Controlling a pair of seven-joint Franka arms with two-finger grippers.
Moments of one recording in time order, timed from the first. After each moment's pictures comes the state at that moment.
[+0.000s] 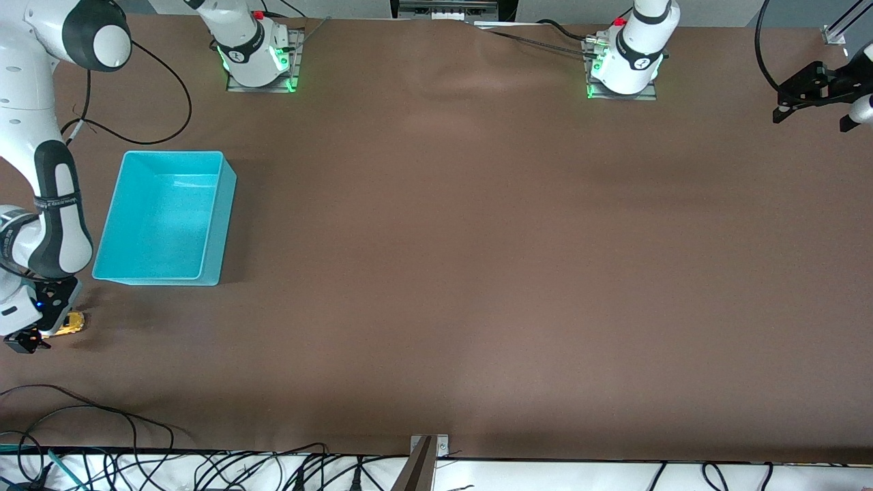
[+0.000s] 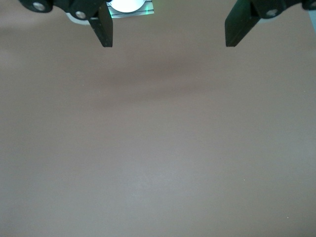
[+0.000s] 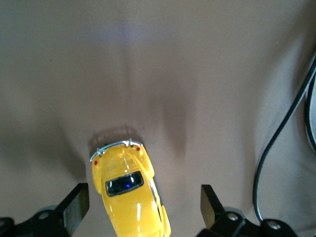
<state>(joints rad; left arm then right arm) 0.05 -0.10 -0.02 -1.59 0.04 1.41 0.19 -0.34 0.98 -0.09 -1.28 -0.06 2.57 -1.86</state>
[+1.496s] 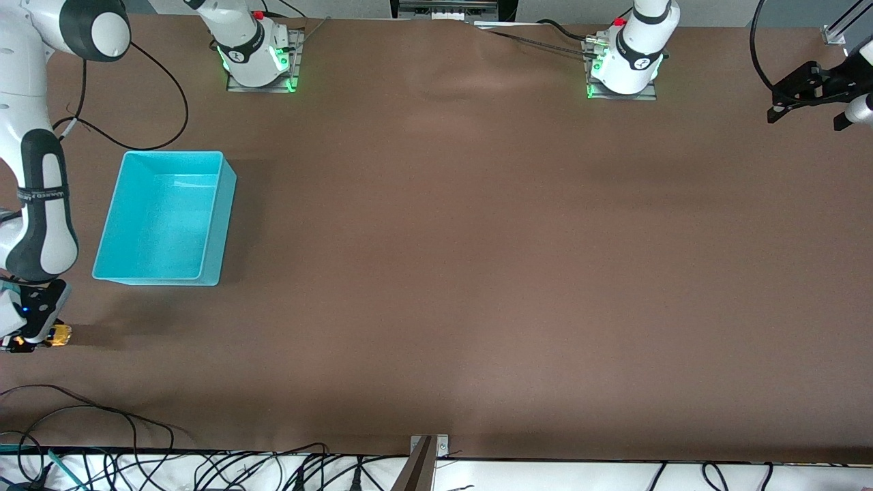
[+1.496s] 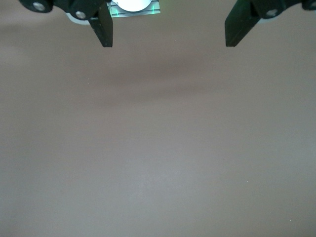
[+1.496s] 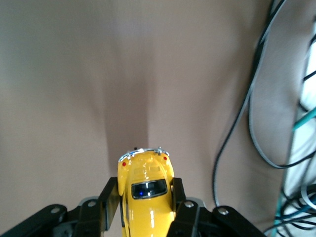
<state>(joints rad) 0.05 -0.10 -0.03 -1.58 0.03 1.40 0.15 -0.31 0.88 -0.06 -1.23 -0.06 2.37 -1.83</state>
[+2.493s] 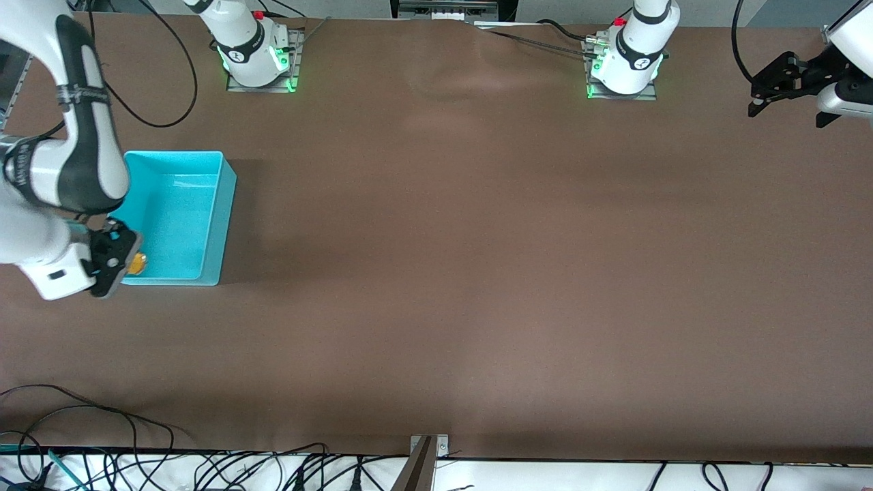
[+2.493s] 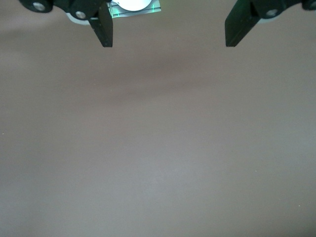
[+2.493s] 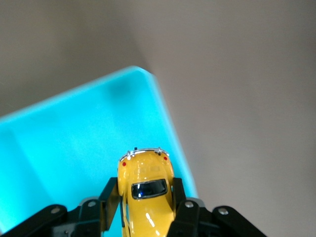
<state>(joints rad) 0.04 -0.10 -0.08 -1.56 0.02 1.39 0.15 -0.01 0.38 -0.05 -1.72 -0.14 1.95 -1.18</state>
